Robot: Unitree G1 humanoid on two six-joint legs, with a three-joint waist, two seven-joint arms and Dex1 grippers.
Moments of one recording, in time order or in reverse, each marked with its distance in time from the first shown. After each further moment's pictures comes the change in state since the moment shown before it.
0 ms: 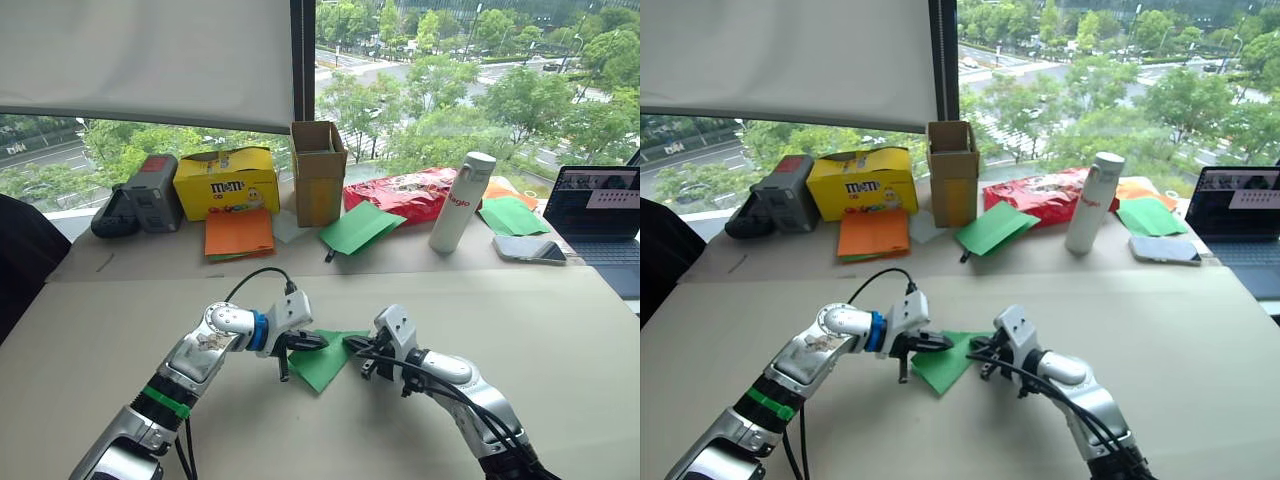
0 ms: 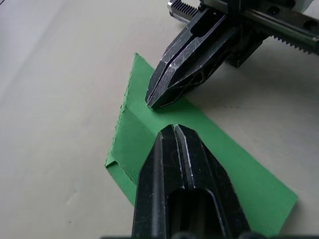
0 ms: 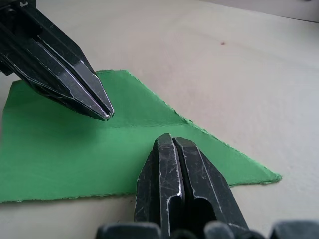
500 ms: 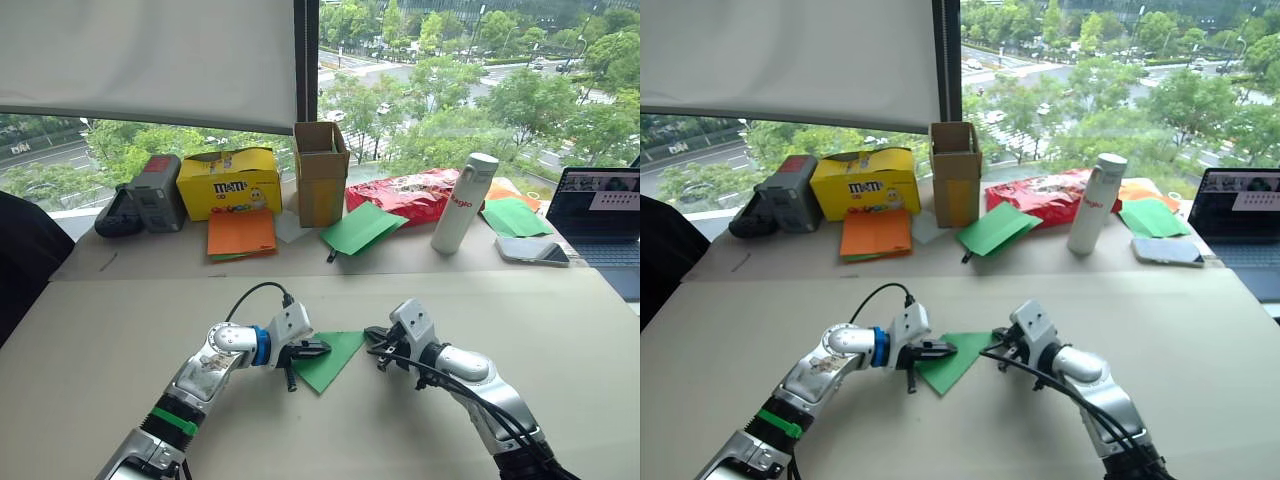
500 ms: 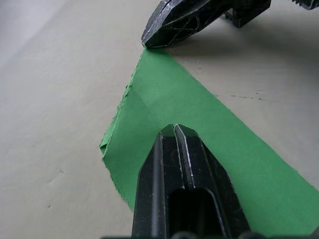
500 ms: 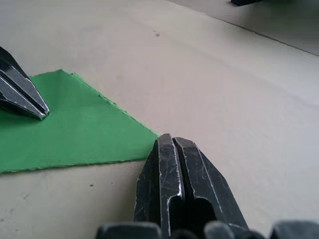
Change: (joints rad) left arm 0.090 -0.074 0.038 0.034 0.010 -0.089 0.076; right arm -0.001 -0.093 -0.031 0.012 -0.087 -0.083 -0.055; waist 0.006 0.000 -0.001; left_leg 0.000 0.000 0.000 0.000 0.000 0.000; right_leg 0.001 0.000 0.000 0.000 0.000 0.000
